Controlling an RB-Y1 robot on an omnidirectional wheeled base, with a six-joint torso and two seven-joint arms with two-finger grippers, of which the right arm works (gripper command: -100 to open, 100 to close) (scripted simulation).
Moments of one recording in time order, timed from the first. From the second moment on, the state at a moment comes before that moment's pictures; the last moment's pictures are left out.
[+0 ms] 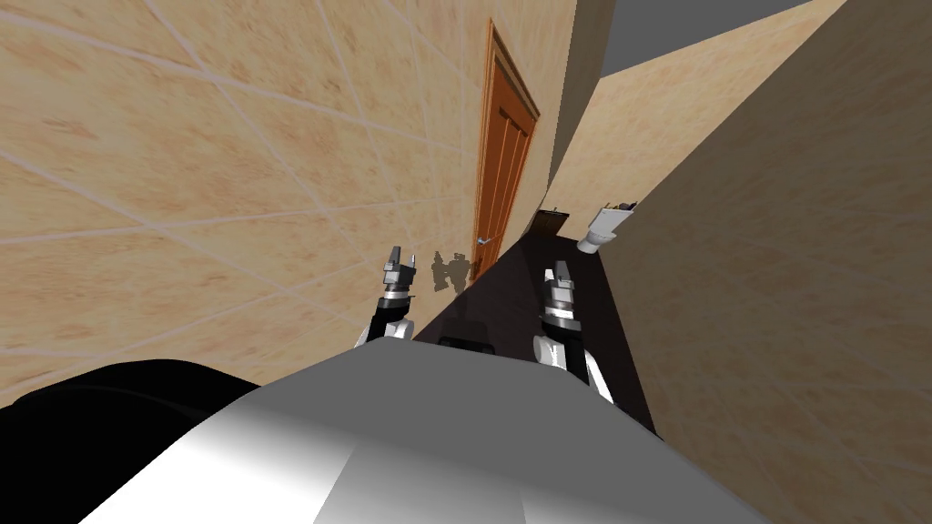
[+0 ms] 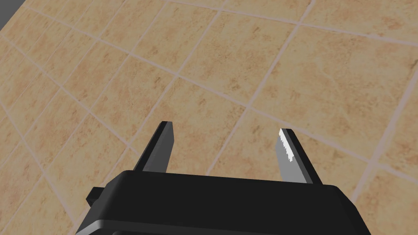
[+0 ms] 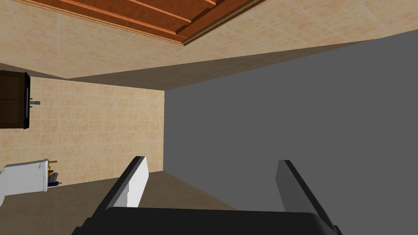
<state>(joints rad) 0.44 -0.07 -0.04 -2.11 0.05 -0.47 0.13</state>
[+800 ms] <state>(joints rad) 0.37 -0.09 -0.02 -1.95 0.05 -0.50 0.09</state>
